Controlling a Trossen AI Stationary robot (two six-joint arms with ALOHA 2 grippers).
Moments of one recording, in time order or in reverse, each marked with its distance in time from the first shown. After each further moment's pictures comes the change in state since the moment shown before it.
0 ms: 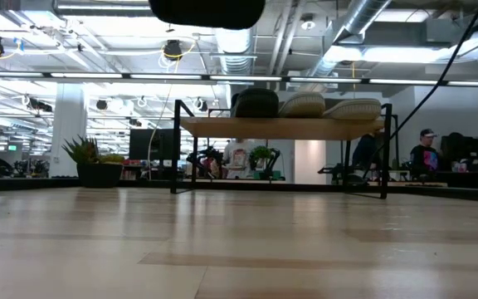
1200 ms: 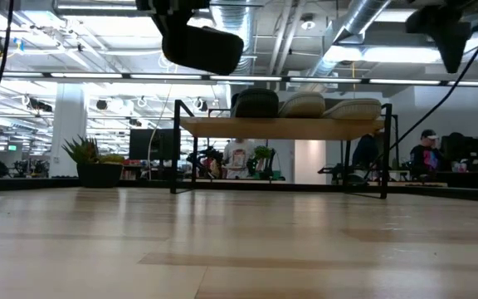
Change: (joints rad) left arm 0.198 0.161 -0.001 -0.002 0.046 -0.350; right arm -0.158 -0.268 -0.585 -0.002 -0.685 -0.417
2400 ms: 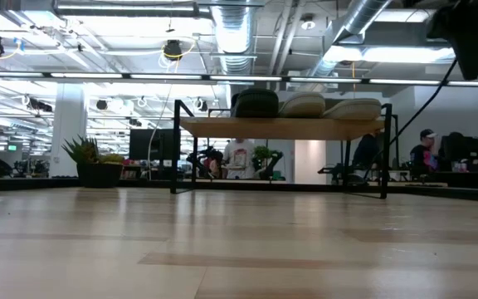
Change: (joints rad) left arm -0.136 -0.259 0.447 -0.005 -0.107 0.259; right arm 0.121 0.102 -0.015 0.188 -0.041 0.456
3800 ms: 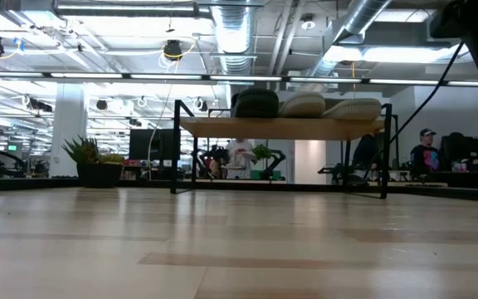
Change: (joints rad) left arm -0.819 0.243 -0.001 0.786 -0.832 0.624; right arm 0.075 0.042 0.000 0.103 -0.060 -0.040
